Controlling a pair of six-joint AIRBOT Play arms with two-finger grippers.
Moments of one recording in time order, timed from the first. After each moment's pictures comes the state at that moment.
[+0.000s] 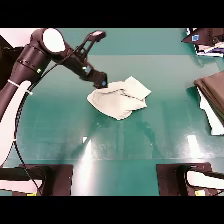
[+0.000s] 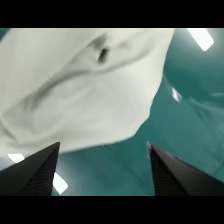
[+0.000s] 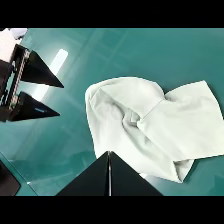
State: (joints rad) left arm -0.46 -1.54 1.78 1.16 -1.38 -1.40; right arm -0.12 -1.38 2.04 -0.75 1.68 1.41
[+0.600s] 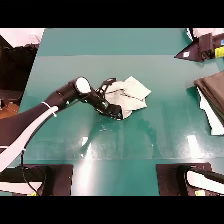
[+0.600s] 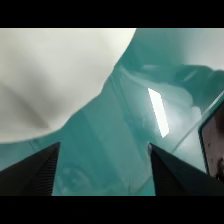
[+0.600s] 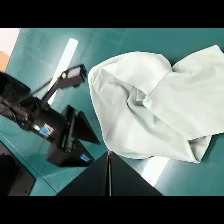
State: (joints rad) left arm -0.60 -1.55 1.25 0.86 -1.03 -1.47; right arm -0.12 -1.28 1.74 -0.76 1.60 1.41
